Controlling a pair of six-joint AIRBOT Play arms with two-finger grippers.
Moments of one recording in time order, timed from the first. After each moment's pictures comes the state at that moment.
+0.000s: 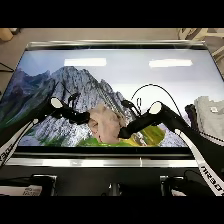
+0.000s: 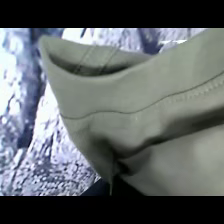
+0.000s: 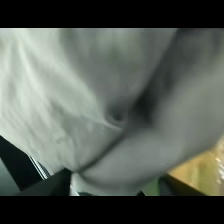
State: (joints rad) left arm -0.24 -1.56 1.02 0.90 -0.97 -1.44; right arm 0.35 -1.39 0.92 -0.80 1.13 0.87
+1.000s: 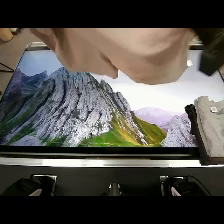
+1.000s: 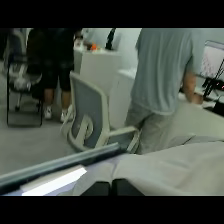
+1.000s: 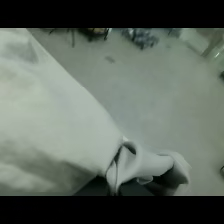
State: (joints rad) left arm -0.37 -0.92 1.75 1.01 -0.80 -1.36; right arm 0.19 -0.87 1.74 -1.15 1.02 0.85
